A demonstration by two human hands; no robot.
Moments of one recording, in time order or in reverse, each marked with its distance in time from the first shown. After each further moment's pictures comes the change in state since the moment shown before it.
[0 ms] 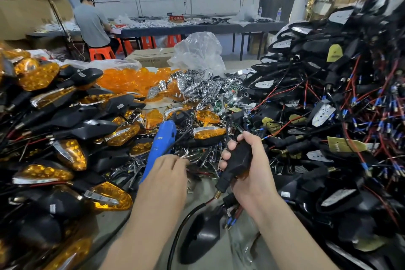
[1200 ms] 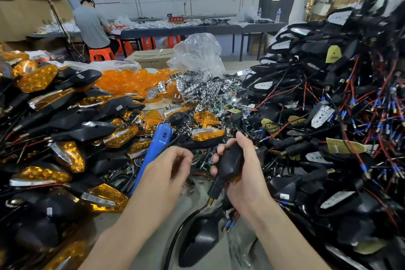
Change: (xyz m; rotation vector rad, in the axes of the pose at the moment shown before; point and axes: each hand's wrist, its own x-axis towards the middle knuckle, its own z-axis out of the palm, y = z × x) left_hand 0.012 -0.004 -0.012 -0.635 -0.018 -0.107; right_hand 0.002 0.007 0.000 -0.061 -0.081 0.028
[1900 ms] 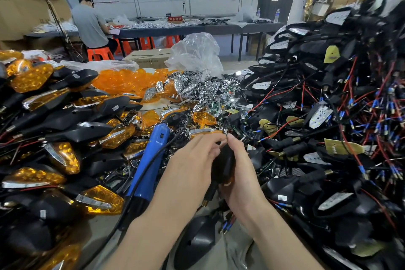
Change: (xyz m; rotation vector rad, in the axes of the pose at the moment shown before) left_hand 0.018 0.045 0.029 -0.004 0.126 0.297; right_hand -0.002 0.002 0.001 -0.166 0.026 0.043
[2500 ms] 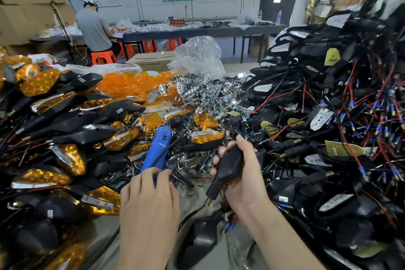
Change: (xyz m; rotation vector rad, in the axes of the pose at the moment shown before) left_hand -0.065 -0.031 -0.022 0.762 0.004 -0.302; right_hand 0.003 0.000 -0.001 0.233 0.043 -0.013
